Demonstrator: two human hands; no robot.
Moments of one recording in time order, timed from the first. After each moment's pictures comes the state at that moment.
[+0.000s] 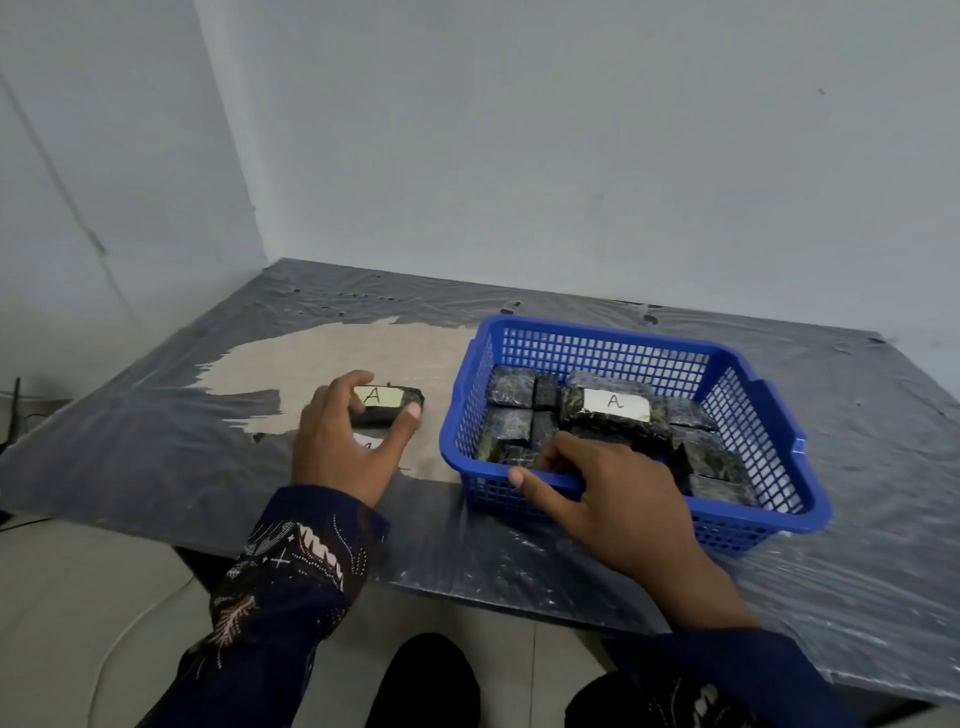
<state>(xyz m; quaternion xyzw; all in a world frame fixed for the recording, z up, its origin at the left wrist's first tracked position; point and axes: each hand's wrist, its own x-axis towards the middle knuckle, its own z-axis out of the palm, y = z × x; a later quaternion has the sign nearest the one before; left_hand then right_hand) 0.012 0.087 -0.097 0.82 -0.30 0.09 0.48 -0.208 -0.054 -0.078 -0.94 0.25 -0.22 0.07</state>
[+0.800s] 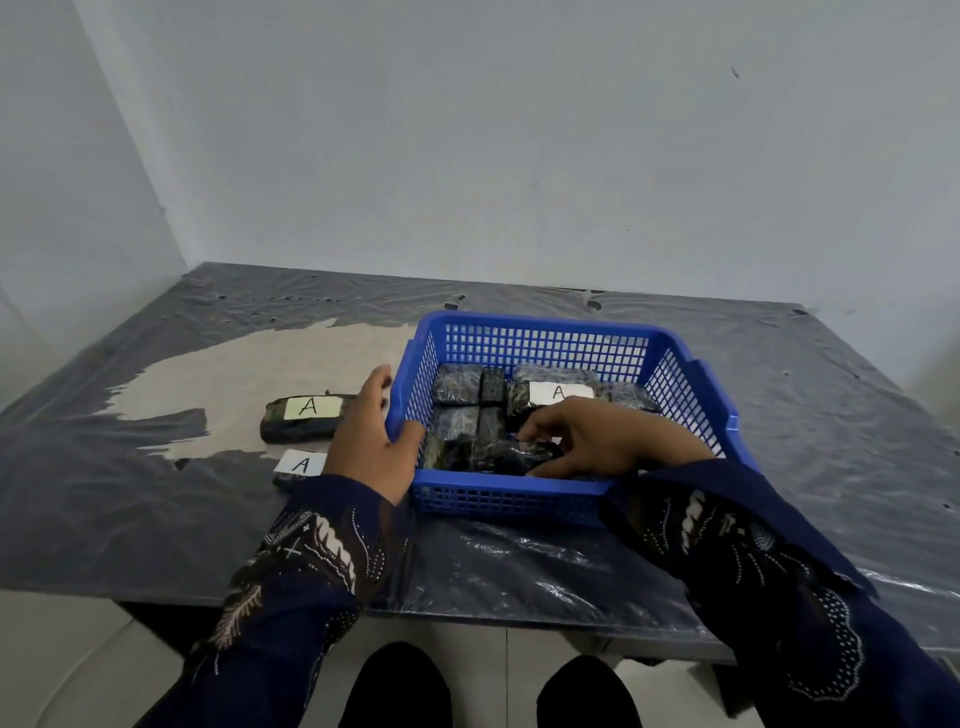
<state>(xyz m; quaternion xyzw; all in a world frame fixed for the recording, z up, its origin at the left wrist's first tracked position) -0.025 0.030 -0.084 0.80 -0.37 -0.10 0.46 -0.200 -0.151 -0.051 -0.95 0.20 0.08 0.23</state>
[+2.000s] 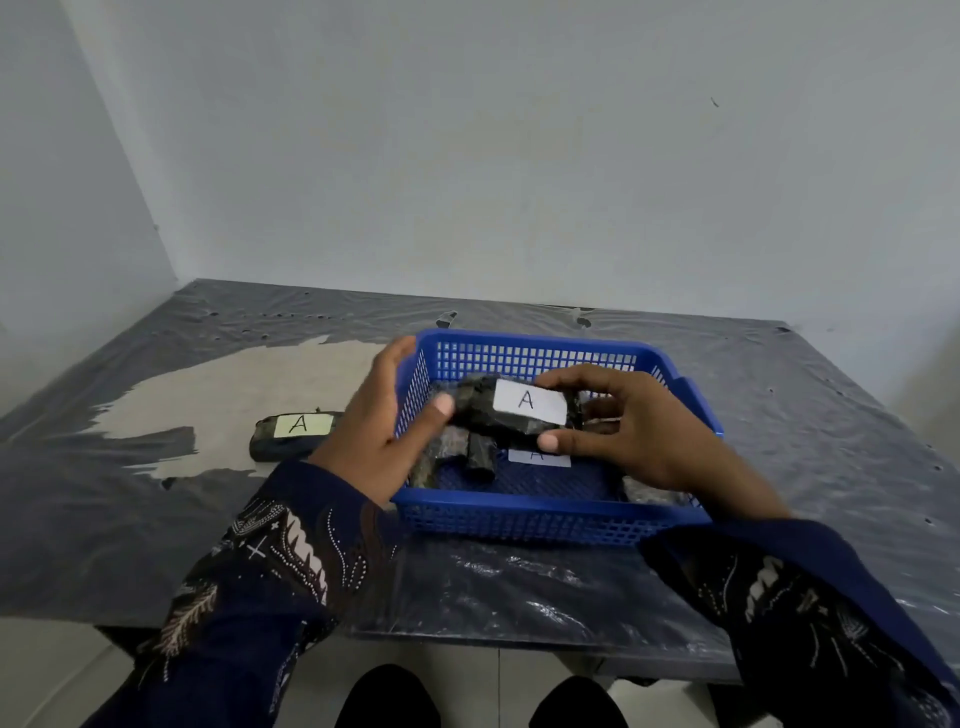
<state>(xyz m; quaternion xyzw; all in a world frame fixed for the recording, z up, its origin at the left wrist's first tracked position) -0.035 0.035 -0.036 0.72 -0.52 -0.12 0.45 -0.244 -0.135 -0.020 -0.87 0.21 -0.21 0.40</state>
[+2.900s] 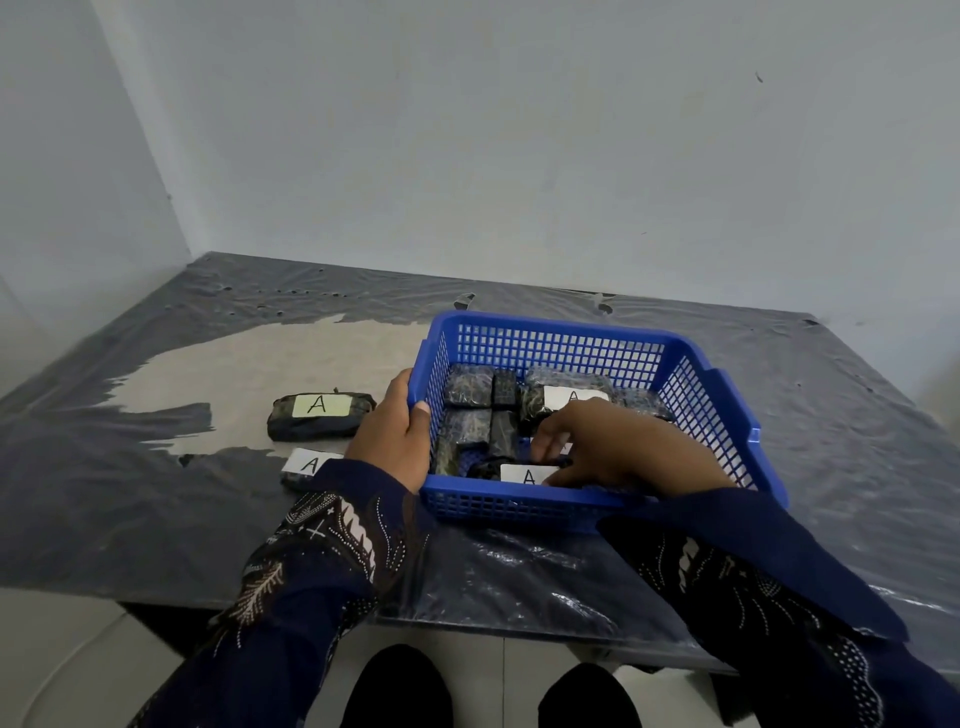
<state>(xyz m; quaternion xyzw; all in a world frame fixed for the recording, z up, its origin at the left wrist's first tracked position) -0.020 0.018 -0.077 0.81 -0.39 -0.13 0.42 -0.183 -0.138 -0.047 -0.94 0.27 0.11 0.17</state>
